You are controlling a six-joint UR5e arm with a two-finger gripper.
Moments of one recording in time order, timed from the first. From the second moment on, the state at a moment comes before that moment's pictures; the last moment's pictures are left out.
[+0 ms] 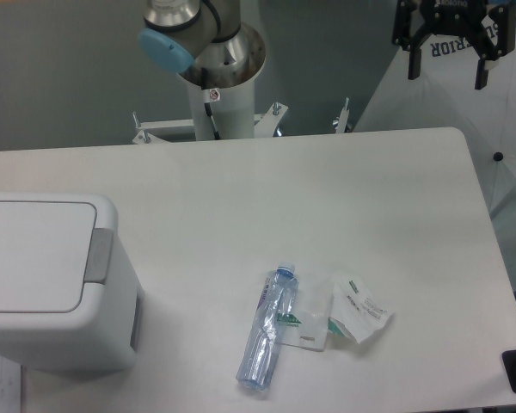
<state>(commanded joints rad) 3.02 -1.51 -1.55 -1.27 1.15 1.66</state>
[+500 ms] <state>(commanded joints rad) 2.97 -1.50 -1.53 -1.27 1.14 1.36</state>
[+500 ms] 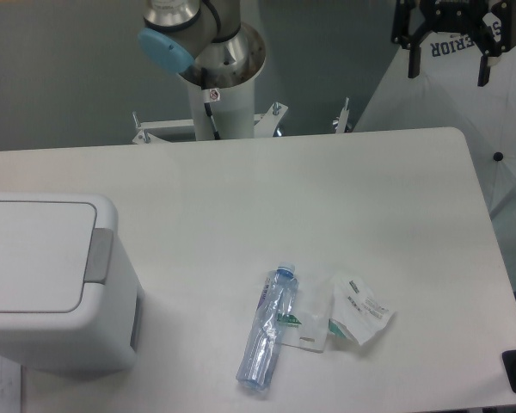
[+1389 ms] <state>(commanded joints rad) 2.57 -1.54 -1.57 -1.15 1.14 0.43</state>
